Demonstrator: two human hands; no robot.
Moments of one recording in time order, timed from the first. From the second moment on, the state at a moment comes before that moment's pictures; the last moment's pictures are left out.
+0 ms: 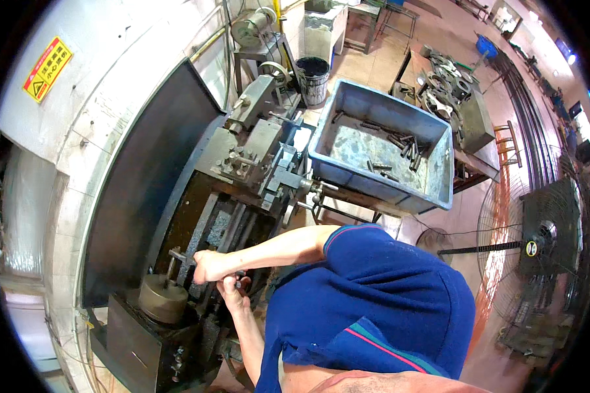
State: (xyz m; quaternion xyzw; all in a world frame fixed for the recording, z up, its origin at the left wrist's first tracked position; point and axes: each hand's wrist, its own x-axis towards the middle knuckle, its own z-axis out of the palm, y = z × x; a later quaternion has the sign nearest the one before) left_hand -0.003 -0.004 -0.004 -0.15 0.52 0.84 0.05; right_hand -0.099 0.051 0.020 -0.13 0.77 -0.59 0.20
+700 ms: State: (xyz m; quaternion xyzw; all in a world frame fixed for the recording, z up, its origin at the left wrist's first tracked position) left_hand -0.010 0.014 -0.009 -0.12 0.58 0.81 0.03; right_hand -0.101 0.084 0.034 -0.21 0.78 -0.56 0.17
